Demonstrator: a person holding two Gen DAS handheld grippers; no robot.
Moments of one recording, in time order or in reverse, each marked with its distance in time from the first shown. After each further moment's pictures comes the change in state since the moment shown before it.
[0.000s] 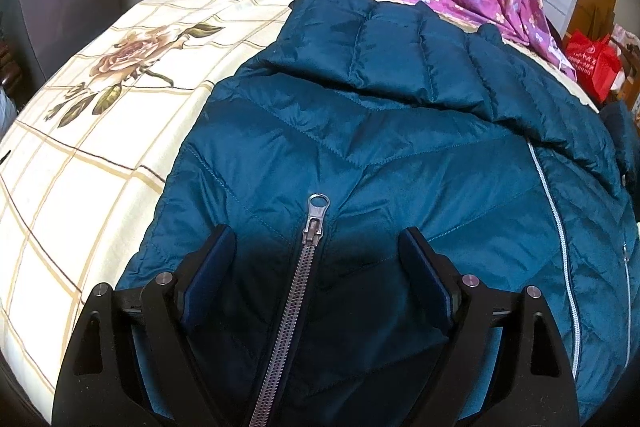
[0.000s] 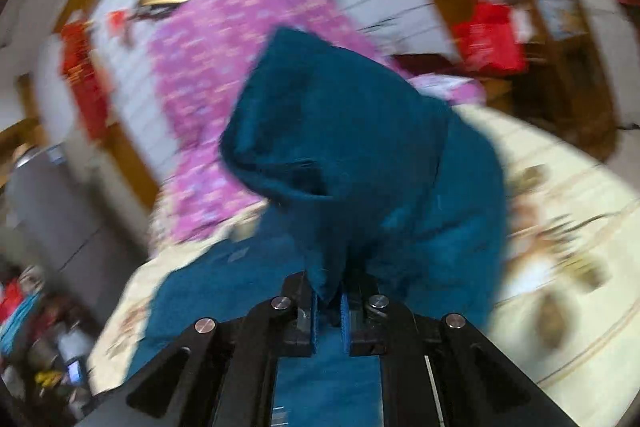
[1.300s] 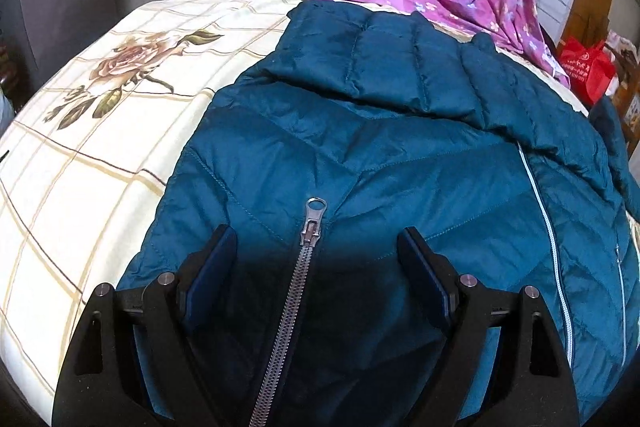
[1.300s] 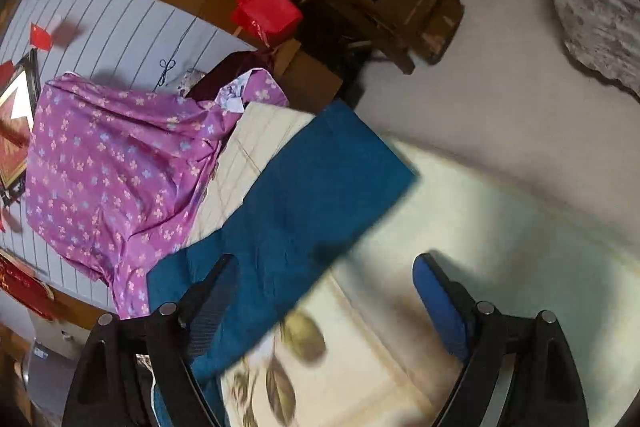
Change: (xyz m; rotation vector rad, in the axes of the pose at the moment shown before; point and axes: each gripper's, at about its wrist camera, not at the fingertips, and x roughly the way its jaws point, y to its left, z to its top) left arm -0.008 0.005 -0.002 -0.018 -0.036 -0.031; right arm -0.035 -0.310 0.043 0.654 0.029 -0.293
